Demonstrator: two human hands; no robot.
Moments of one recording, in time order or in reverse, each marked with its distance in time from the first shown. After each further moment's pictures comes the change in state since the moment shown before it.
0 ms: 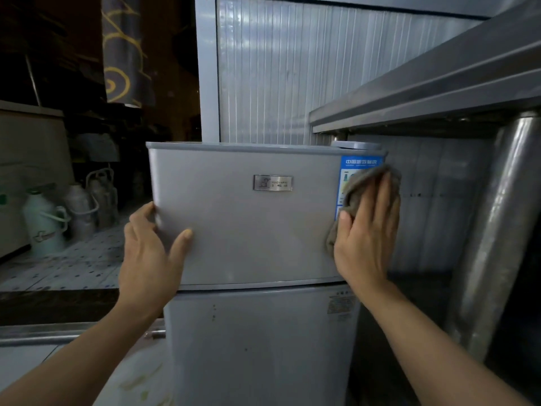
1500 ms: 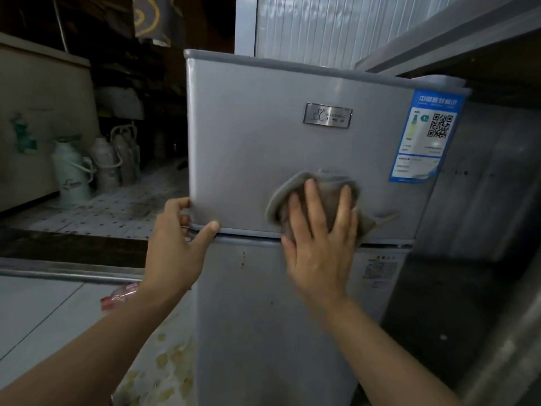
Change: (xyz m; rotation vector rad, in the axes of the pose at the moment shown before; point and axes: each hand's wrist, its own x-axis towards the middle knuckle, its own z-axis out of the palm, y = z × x) left_hand -0.043 -0.055 0.017 -0.098 -0.069 -0.163; right_hand -0.112 -0.051 0.058 -0.077 0.057 -0.499
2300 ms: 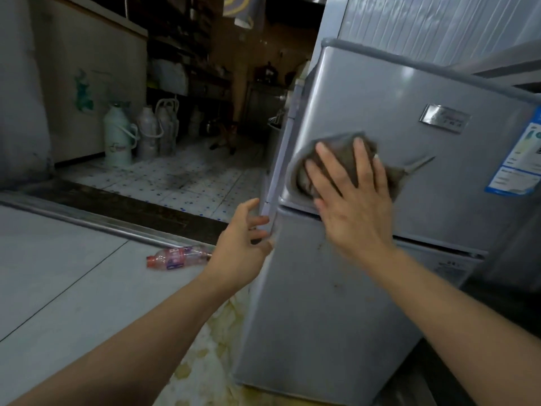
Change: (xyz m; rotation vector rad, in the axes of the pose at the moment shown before) left_hand -0.027 -0.040 -0.041 -0.383 -0.336 -0.177; right_hand 0.061 -0.061 -0.018 -0.154 -0.139 -0.418
